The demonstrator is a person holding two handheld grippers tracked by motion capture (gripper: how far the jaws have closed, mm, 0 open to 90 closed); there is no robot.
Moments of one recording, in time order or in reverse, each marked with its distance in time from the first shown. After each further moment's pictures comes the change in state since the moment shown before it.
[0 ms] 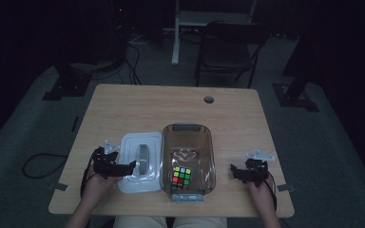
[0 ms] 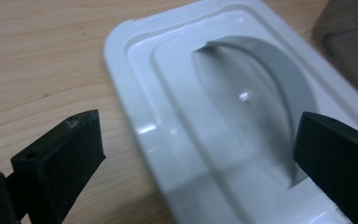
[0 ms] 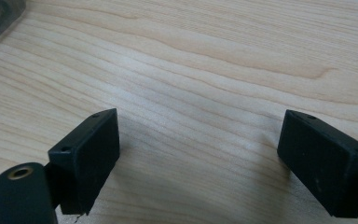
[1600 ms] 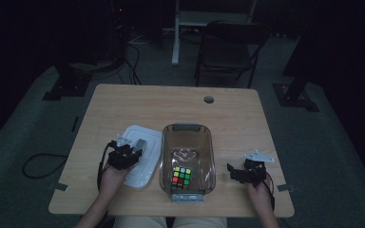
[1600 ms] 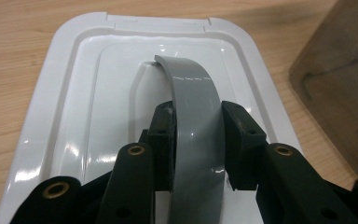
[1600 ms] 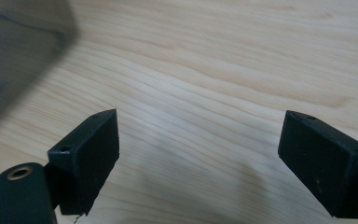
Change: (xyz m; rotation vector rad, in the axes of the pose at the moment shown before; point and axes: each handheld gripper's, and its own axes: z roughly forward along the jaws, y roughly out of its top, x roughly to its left) left arm -0.010 0.022 0.028 -0.044 -0.033 -0.055; right arm 0.016 0.007 -0.013 -0.082 0.072 -0.019
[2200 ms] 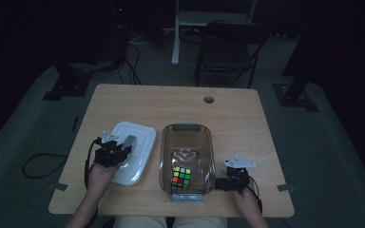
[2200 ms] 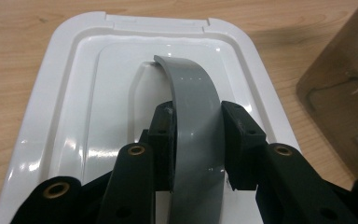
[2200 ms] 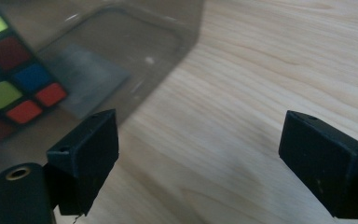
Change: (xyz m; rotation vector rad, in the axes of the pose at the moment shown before) left arm 0.023 0.008 -0.030 -0.029 -0.007 -0.038; right arm 0.056 0.001 0.006 0.007 0.165 -0.136
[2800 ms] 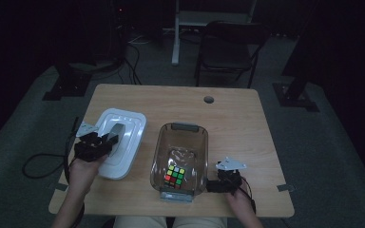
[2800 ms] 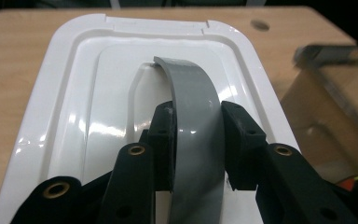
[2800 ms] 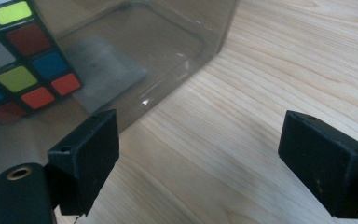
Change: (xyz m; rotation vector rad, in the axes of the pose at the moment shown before) left arm 0.011 0.031 -0.068 -0.139 -0.006 -0.001; right arm 0.023 0.007 0.009 0.005 0.023 -0.053
